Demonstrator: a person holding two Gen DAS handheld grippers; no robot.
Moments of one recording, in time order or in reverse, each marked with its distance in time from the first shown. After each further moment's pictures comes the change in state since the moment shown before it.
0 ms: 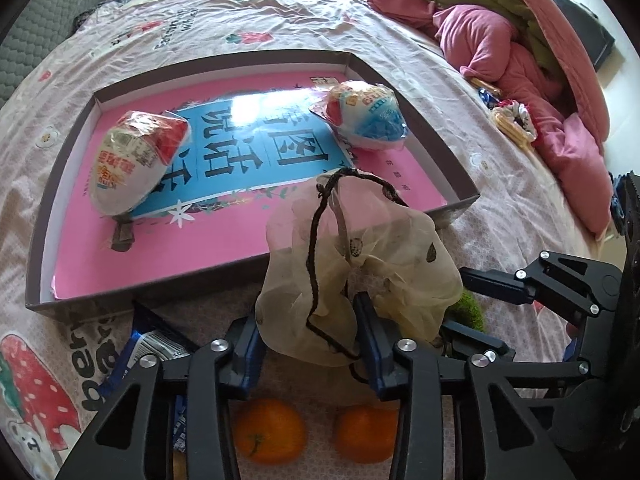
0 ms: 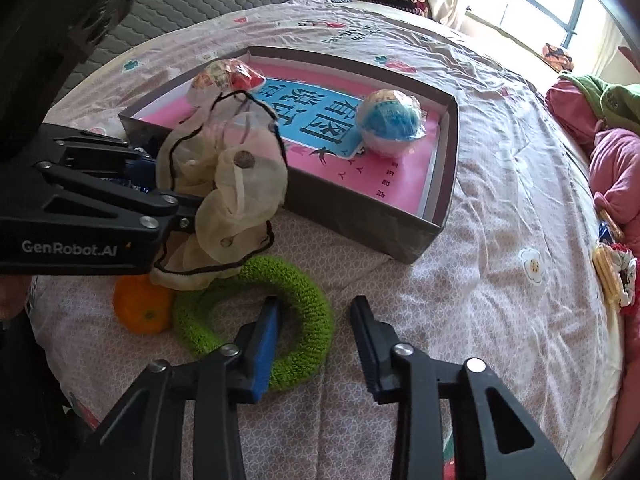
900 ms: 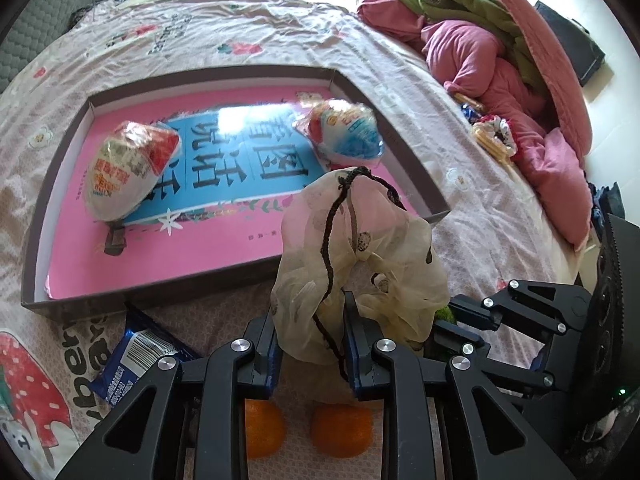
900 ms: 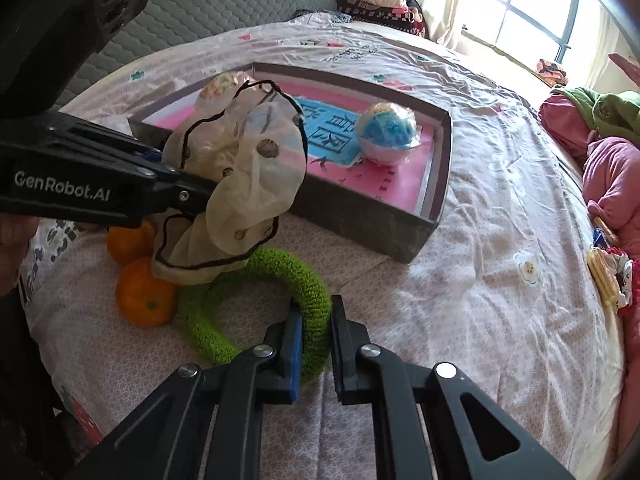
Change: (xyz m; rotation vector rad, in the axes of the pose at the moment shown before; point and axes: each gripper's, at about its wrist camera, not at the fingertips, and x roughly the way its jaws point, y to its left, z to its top) left arm -0.017 -0.001 0.002 -0.023 -0.042 -0.076; right arm -0.007 0.002 -0.012 -0.006 -0.091 -0.016
